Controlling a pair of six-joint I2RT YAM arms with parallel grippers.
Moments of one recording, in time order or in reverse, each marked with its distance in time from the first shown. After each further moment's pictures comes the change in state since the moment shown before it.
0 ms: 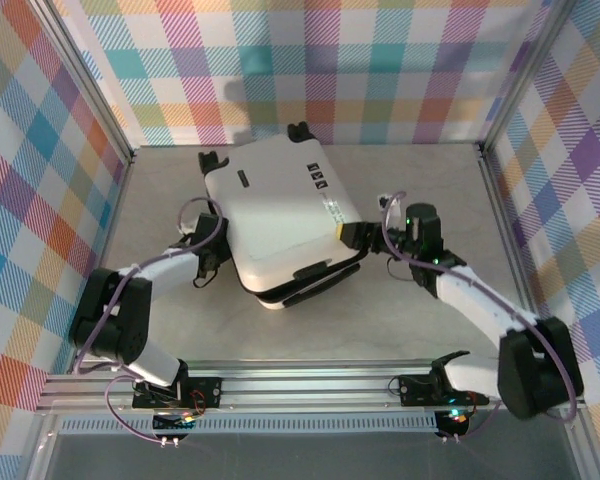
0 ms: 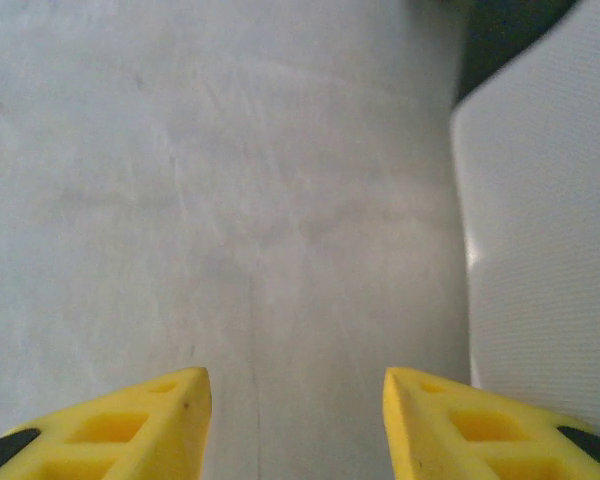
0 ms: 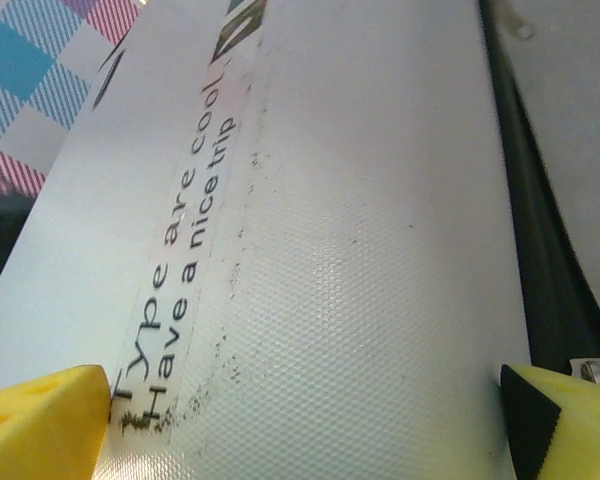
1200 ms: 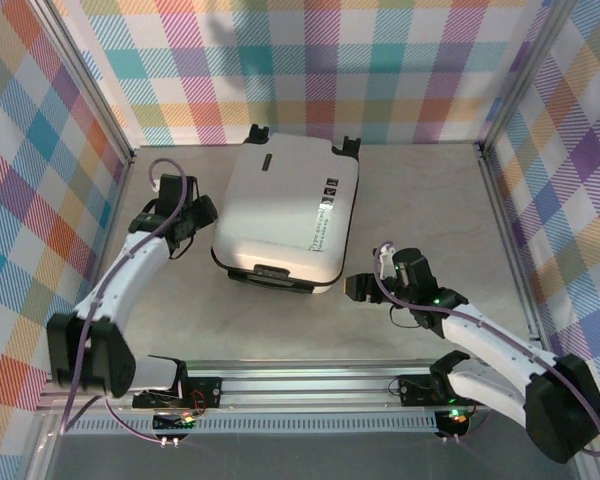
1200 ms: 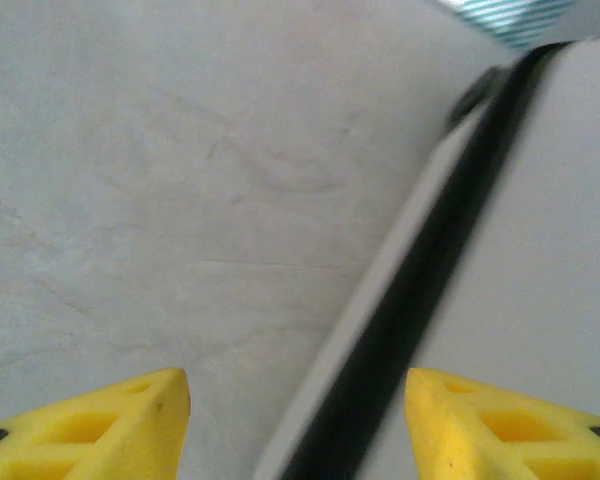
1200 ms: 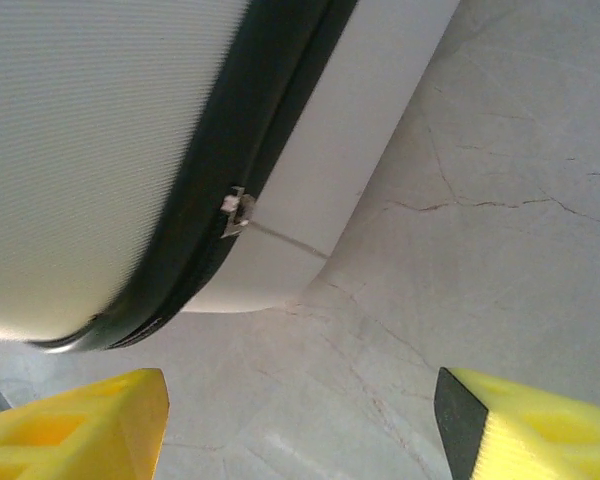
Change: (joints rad) left arm 0.074 -0.273 0.307 -0.348 0.096 0.192; right arm 0.145 -0.180 -0.225 -0.239 0.214 -0.038
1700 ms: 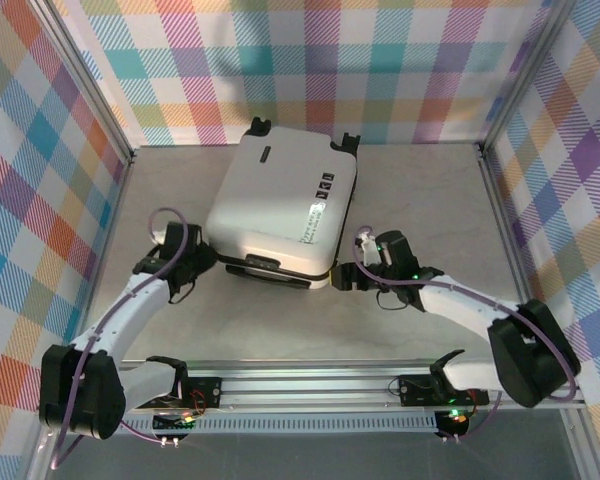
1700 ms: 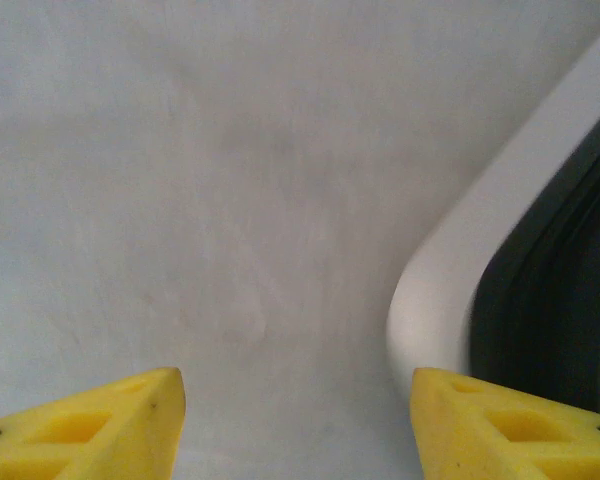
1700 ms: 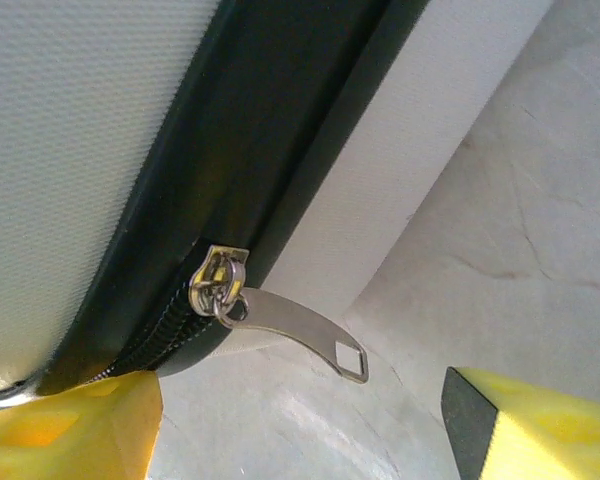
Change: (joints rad) left arm -0.011 -0.151 -0.429 0.036 -0.005 -0.175; right arm -0.010 0.319 0.169 0.080 -0.117 -0.056
